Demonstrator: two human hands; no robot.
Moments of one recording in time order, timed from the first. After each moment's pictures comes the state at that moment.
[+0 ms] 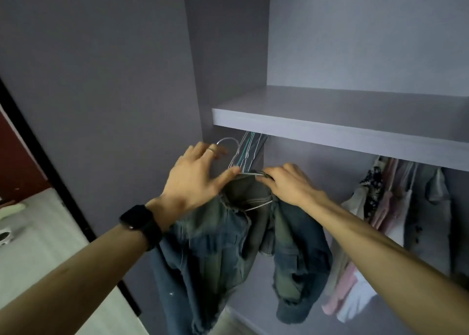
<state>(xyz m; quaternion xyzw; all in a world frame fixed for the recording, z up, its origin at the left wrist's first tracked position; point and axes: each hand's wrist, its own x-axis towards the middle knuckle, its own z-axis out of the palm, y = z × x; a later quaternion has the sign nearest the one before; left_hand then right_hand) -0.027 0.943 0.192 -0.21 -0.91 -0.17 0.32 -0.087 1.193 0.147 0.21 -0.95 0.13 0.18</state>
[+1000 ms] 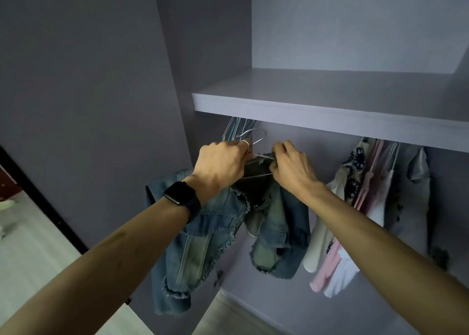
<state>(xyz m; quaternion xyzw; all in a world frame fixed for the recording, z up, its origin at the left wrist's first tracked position) -0.052 1.034 0.179 -0.24 -0.92 -0.06 0.29 -0.078 1.233 0.129 0.10 -0.96 0.08 0.26</state>
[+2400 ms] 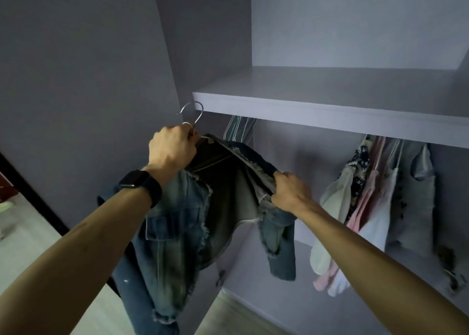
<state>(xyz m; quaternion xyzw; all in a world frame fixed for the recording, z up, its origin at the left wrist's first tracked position) -0.094 0.948 0.200 -0.02 -0.95 -0.16 0.28 -0.079 1.218 0.085 0.00 -0.99 0.11 0.05</state>
